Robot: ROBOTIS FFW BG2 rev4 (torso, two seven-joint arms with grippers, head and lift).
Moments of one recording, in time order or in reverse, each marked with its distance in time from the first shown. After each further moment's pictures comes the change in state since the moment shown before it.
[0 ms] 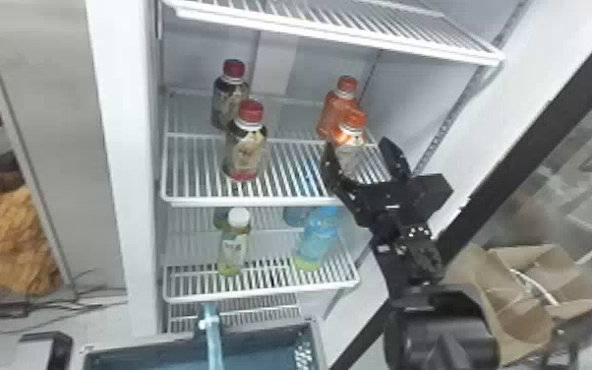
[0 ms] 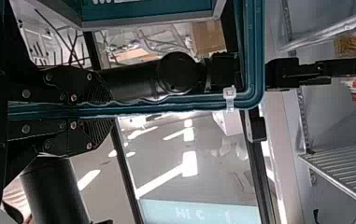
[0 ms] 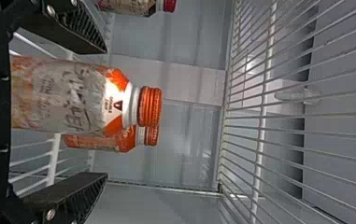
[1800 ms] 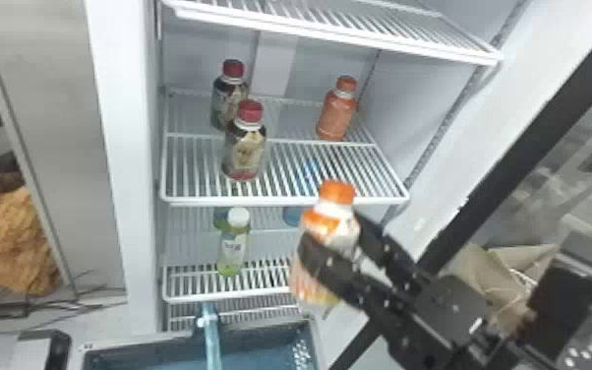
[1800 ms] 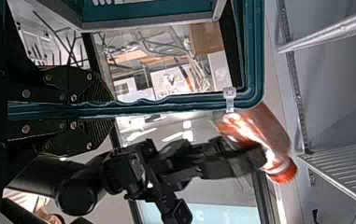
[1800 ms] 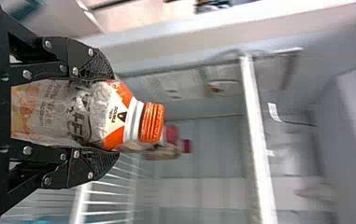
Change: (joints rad) left arm -0.002 -0.005 0.006 0.000 -0.008 0.000 0.000; right arm 0.787 0.024 -0.056 -1.158 -0.220 0.784 0.218
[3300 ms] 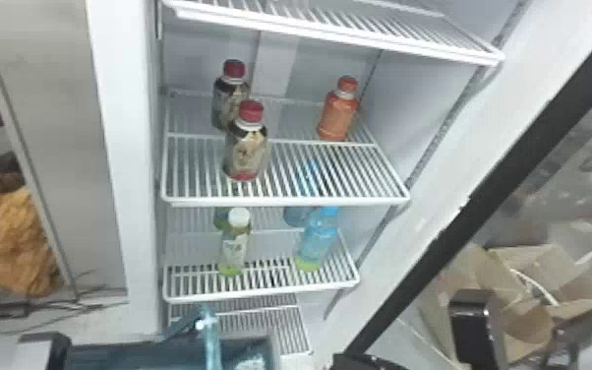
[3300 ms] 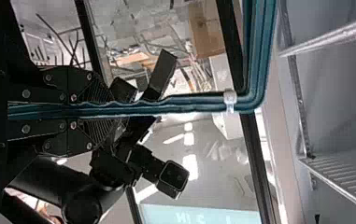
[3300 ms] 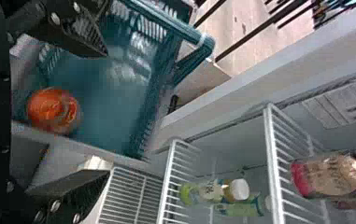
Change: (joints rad) left arm 0.003 -0.003 0.002 -0.001 -0.009 0.011 0.000; right arm -0.043 -0.043 -0.055 -0.073 -0.005 0.700 0.186
